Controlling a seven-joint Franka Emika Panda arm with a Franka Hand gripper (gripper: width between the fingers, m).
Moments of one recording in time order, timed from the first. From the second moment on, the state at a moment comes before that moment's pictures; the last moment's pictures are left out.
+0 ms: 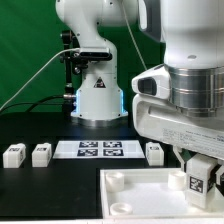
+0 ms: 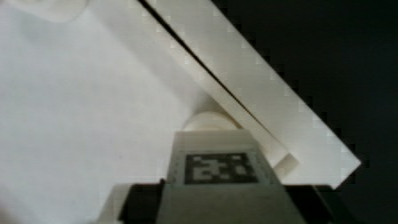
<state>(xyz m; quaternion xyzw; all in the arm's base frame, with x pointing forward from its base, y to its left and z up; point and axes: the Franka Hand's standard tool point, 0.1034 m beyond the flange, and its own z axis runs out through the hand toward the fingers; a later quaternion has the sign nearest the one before) 0.631 0.119 0.075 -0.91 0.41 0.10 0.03</state>
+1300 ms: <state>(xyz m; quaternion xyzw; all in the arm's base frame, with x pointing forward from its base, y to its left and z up) 0.632 0.124 0.073 -0.82 0.57 0.05 0.05</state>
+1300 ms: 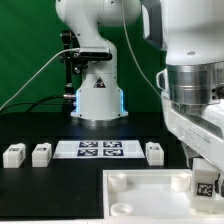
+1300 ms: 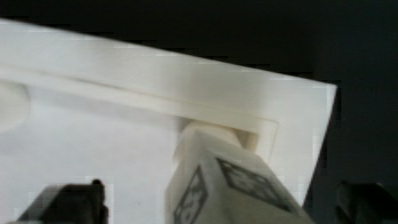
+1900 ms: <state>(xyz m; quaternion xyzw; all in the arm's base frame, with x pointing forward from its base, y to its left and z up) 0.636 0.127 0.078 -0.97 0.22 0.04 0.06</state>
